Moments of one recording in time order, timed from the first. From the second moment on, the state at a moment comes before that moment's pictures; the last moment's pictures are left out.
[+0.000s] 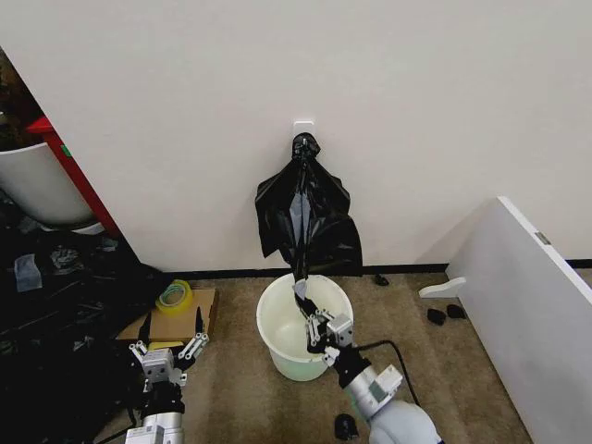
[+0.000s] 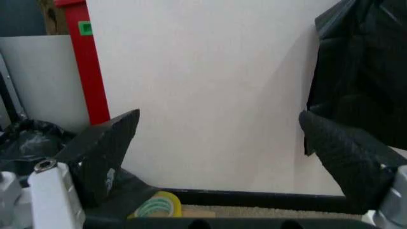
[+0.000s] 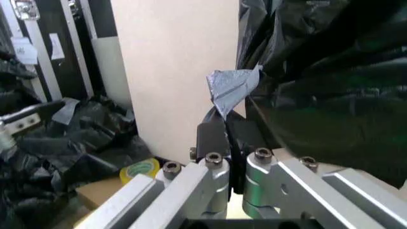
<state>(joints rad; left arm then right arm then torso) 1.78 -1.45 -0.52 -2.06 -0.01 -0.41 -0.22 -1.48 1.22 0.09 2.03 0.16 0.19 -0.09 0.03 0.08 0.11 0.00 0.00</state>
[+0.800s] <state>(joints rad) 1.78 -1.44 -0.52 -2.05 -0.02 -0.41 -0.22 -1.53 1.13 0.11 2.01 0.03 0.33 -0.21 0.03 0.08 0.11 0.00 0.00</state>
